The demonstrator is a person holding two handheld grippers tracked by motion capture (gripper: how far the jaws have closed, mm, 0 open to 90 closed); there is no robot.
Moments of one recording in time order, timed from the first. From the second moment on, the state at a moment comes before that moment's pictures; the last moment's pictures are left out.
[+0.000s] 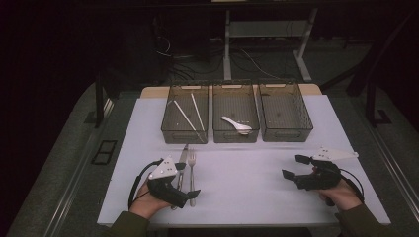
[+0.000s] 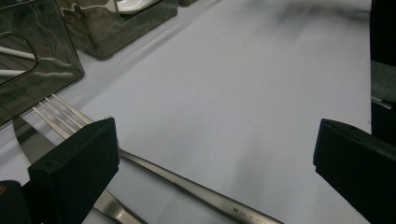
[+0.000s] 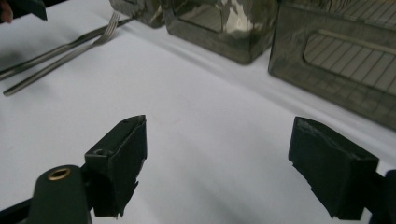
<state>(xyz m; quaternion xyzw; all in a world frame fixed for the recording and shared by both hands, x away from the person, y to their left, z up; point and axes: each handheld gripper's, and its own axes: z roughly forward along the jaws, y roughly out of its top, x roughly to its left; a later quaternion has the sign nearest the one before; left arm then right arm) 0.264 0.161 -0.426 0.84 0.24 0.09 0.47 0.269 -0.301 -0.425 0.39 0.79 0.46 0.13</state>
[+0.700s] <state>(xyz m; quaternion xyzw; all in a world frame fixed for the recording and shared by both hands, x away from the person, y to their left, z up) 0.298 0.172 -0.420 0.82 0.32 0.15 0.44 0.255 -0.297 -0.434 0.38 0.81 0.43 0.14</state>
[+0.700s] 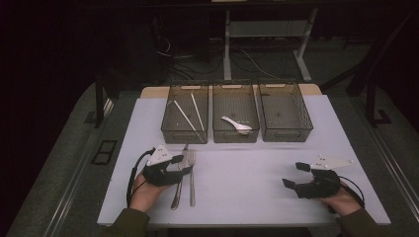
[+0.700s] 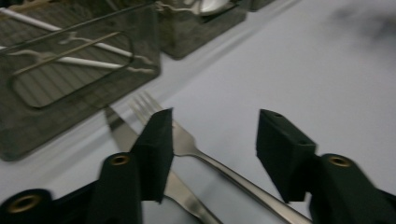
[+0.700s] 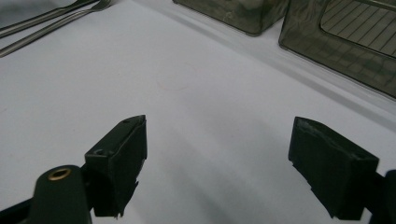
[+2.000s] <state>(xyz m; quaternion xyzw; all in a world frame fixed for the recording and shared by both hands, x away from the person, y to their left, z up) 0.371 0.100 -0.443 0.85 0.35 0.13 0.37 0.255 -0.297 -0.432 0.37 0.81 0.43 0.14</state>
